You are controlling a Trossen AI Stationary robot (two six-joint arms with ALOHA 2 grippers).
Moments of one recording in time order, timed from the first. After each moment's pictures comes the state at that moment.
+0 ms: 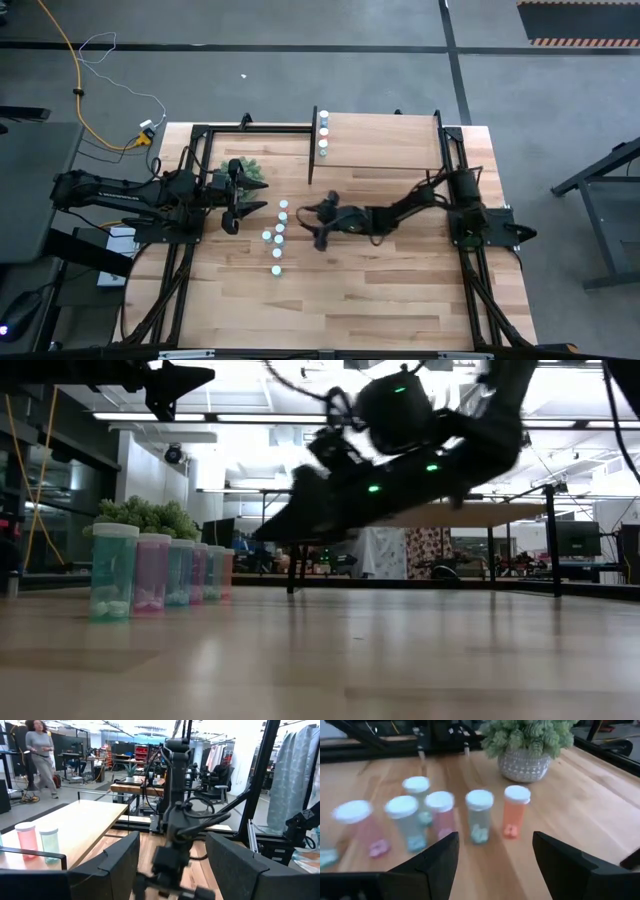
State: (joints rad) left arm 0.08 0.61 0.36 0.30 -0.09 -0.08; right arm 0.08 2.06 0.95 0.79 0.29 0.09
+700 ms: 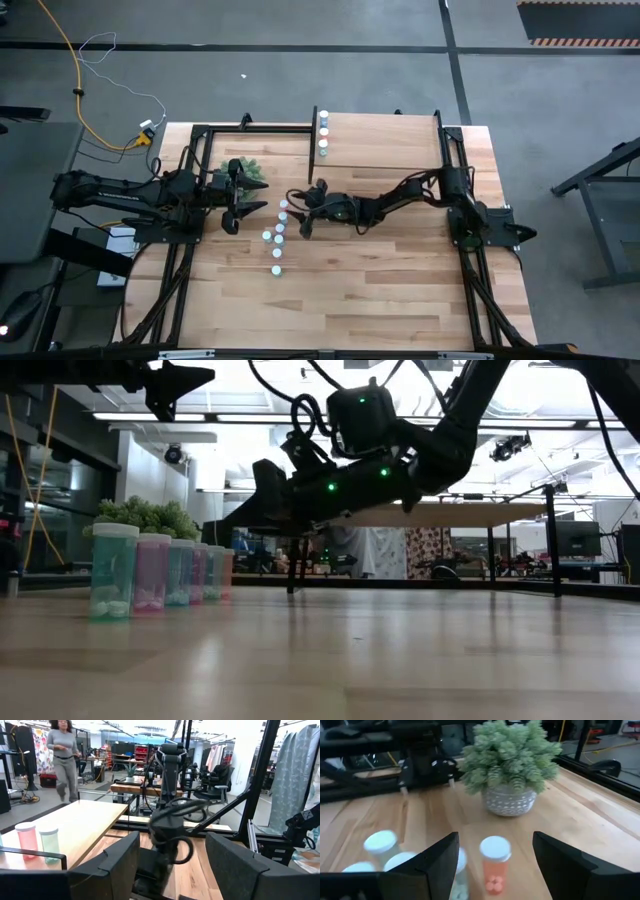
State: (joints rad) left arm 0.08 0.61 0.36 0.30 -0.09 -0.08; right arm 0.00 2.15 1.10 0.84 0.26 0.11
